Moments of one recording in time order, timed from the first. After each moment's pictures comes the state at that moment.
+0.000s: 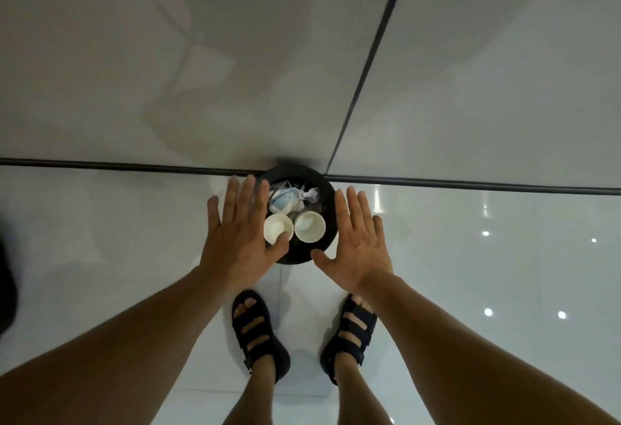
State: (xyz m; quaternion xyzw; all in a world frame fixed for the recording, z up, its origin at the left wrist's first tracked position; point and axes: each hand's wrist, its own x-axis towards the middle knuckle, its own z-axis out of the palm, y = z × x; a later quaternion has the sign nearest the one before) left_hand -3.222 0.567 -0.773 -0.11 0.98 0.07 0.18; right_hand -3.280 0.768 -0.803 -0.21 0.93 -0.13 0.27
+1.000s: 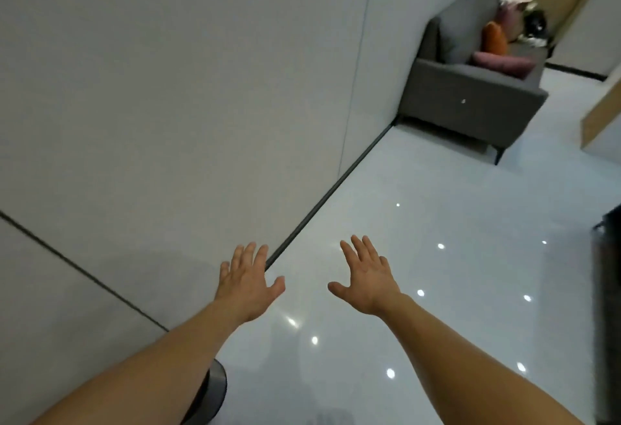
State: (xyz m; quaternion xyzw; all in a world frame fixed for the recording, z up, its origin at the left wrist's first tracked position) left_hand -3.184 0.874 -0.345 0.28 0.94 0.08 0.15; right_hand -3.049 1.085 -0.338 0.21 0.96 -0.15 0.10
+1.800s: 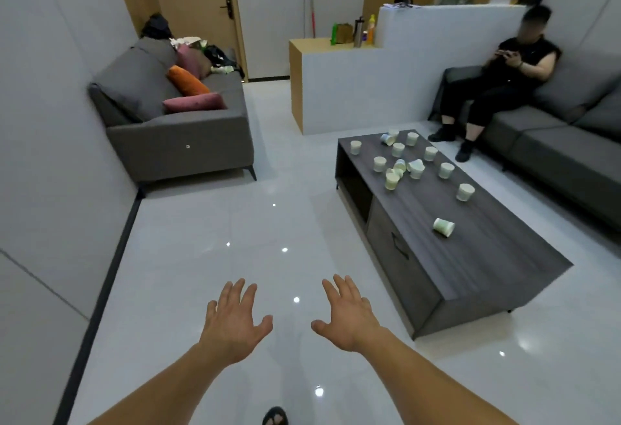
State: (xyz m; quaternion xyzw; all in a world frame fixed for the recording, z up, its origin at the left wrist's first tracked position) left_hand -2.944 1.449 -0.334 0.66 0.74 0.00 0.15; right_hand -2.710 1.490 -0.344 0.60 0.77 -0.23 0.03
